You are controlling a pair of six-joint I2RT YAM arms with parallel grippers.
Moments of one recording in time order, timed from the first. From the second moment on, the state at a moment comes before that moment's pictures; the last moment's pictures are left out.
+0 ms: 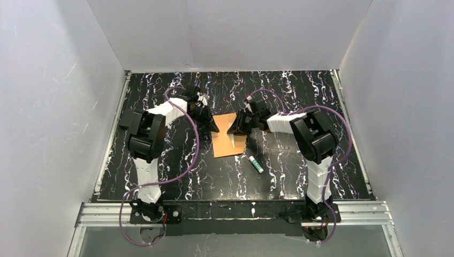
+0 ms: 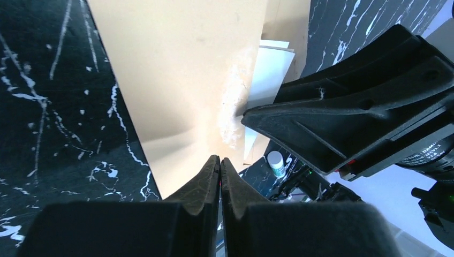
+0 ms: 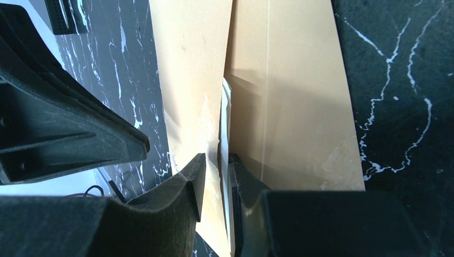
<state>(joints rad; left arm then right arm) -0.32 2.02 1.41 -0.60 0.58 -0.60 0.54 2.02 1.14 0.11 -0.50 0.77</state>
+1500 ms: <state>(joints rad) -0.33 2.08 1.52 -0.83 0.50 -0.51 0.53 2.03 1.18 0.09 -0.51 0.72</state>
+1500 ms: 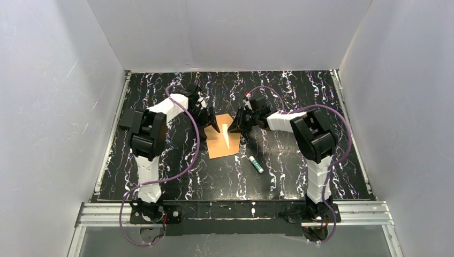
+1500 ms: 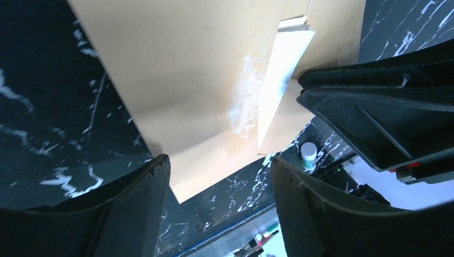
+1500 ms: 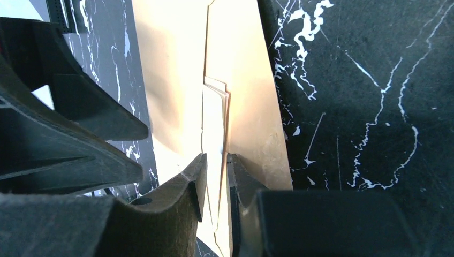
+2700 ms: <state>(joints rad) -0.30 2.18 1.64 -0.95 0.38 -0.40 0.53 2.11 1.27 0.10 -0.53 0.73</state>
